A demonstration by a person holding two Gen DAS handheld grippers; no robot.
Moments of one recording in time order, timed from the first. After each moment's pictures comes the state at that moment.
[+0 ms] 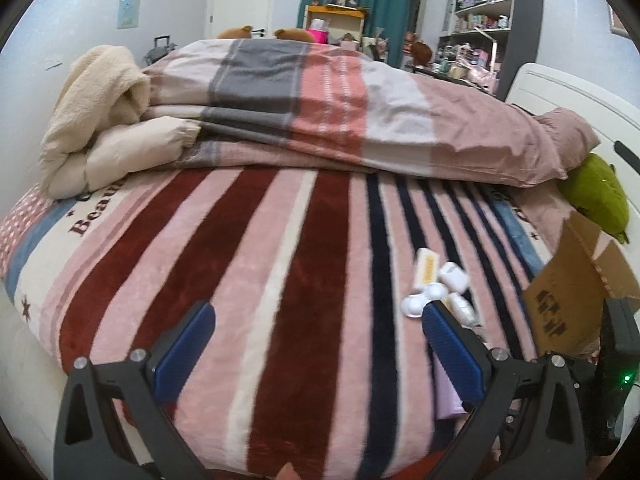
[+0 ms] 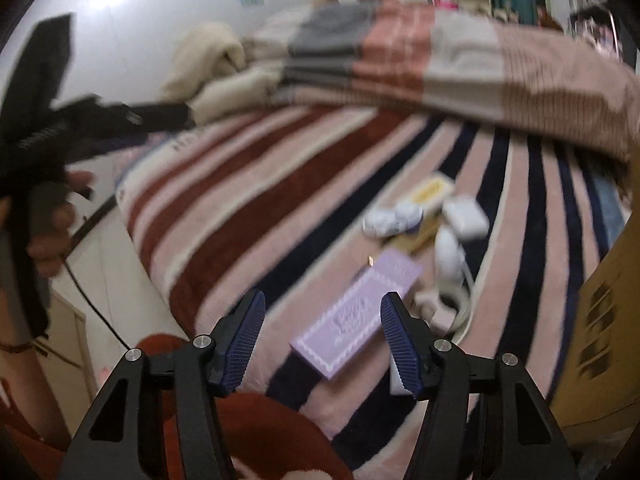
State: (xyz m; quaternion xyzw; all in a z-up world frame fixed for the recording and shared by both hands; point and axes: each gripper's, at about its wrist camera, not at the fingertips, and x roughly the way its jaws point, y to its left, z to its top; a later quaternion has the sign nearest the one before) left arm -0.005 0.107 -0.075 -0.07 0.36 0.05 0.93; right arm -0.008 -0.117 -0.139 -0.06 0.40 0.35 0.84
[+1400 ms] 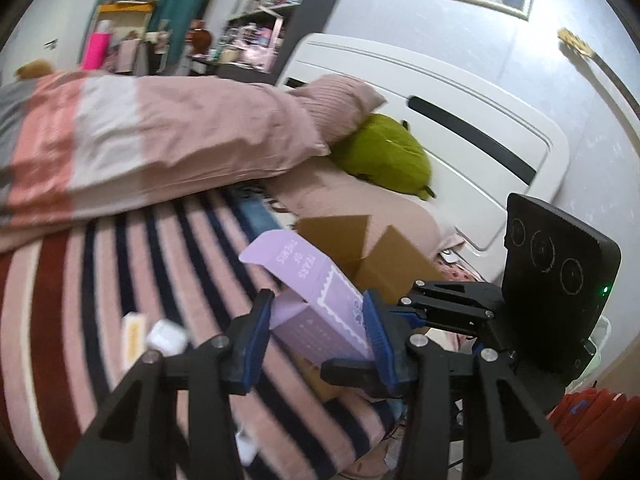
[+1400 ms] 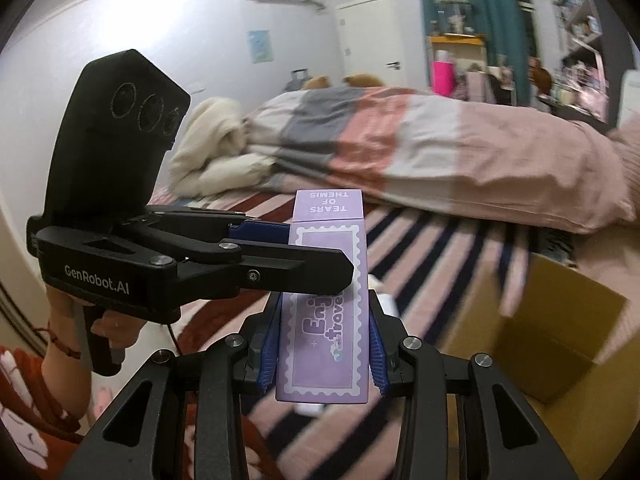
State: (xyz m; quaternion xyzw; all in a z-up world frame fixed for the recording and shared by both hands) left arm 0.067 -0.099 0.001 -0.07 0.34 -0.36 0.86; right arm 0.023 -0.226 -0.014 -0.06 0.31 0.36 0.88
